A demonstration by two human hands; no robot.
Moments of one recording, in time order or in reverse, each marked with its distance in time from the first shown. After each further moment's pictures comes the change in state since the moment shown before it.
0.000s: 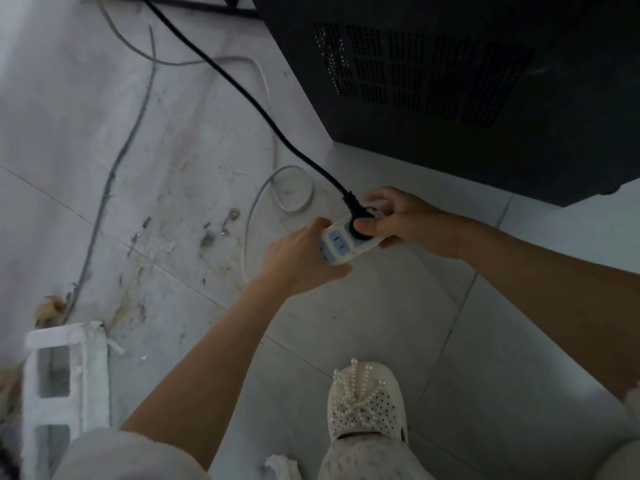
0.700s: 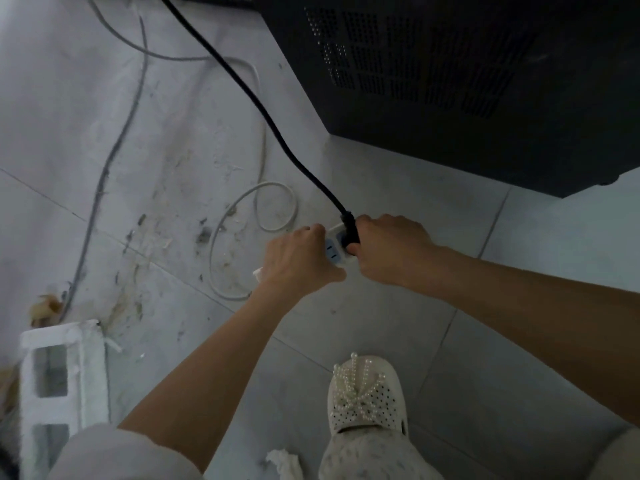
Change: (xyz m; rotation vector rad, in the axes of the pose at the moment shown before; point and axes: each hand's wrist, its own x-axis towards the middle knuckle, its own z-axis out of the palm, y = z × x) left_hand 0.000 0.009 0.009 0.236 0.072 -0.014; right_hand -0.016 -0.002 0.038 -0.993 0.117 -0.092
